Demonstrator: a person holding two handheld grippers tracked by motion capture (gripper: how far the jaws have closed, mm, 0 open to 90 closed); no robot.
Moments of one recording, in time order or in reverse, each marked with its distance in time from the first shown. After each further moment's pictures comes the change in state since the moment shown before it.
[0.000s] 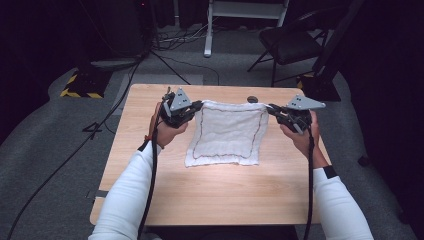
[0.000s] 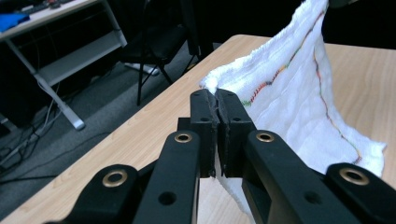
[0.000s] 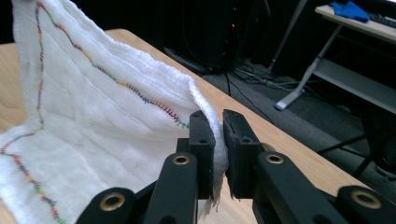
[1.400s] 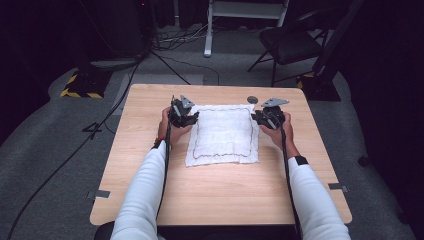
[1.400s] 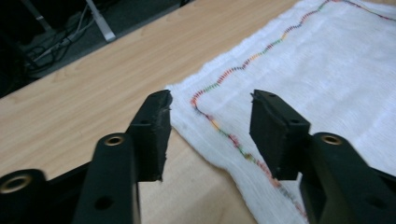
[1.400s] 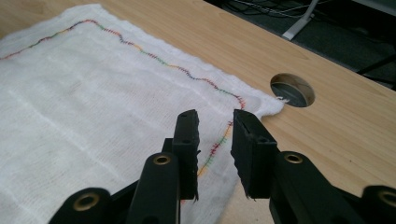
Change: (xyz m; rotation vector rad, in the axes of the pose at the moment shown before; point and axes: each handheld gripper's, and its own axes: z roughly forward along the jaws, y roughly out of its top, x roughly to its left) left arm 0.027 -0.079 0.087 0.271 0.177 -0.181; right arm -0.012 -0.059 0.111 0.237 -0.016 0.120
